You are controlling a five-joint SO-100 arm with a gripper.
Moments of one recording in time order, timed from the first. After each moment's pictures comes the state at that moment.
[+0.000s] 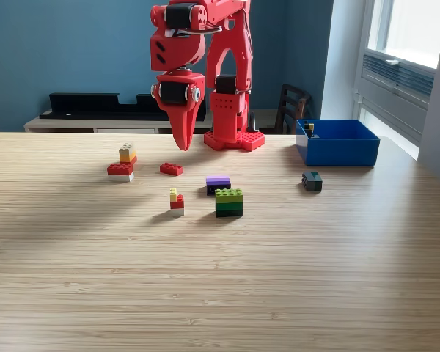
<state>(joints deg) 23.2 103.1 110.0 72.4 -1.6</state>
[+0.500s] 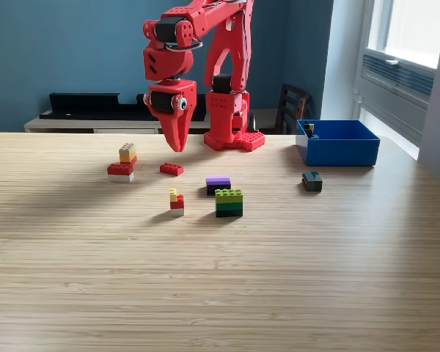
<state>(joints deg) 34.4 113.2 120.6 69.8 -3.1</state>
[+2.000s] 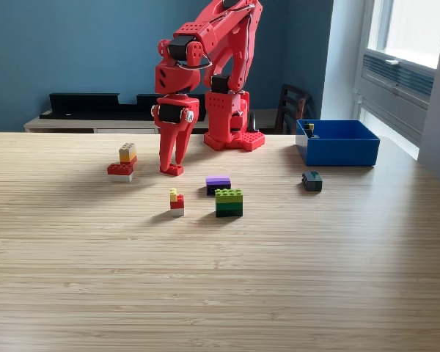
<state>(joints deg) 37.8 122.2 143.3 49.9 -14.6</state>
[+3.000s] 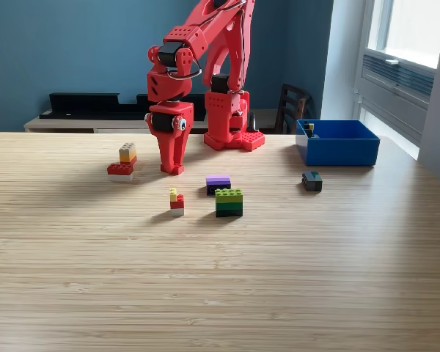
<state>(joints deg) 39.4 107.3 134.7 50.6 -11.0</state>
